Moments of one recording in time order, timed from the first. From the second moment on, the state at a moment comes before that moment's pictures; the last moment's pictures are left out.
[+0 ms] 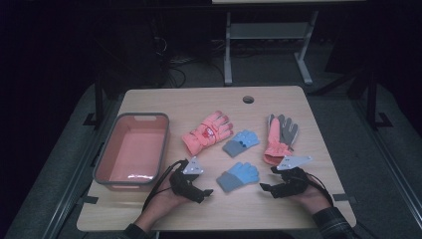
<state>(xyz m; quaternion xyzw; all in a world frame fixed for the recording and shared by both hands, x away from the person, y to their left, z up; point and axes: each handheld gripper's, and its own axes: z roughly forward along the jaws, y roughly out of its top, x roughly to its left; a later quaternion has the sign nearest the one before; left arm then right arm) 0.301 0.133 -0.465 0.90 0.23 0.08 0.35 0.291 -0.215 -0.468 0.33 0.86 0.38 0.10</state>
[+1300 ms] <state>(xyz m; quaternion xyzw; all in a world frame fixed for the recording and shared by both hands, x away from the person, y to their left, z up) 0.391 0.068 -0.421 0.90 0.24 0.08 0.36 0.282 -0.218 -0.482 0.33 0.86 0.37 0.12</state>
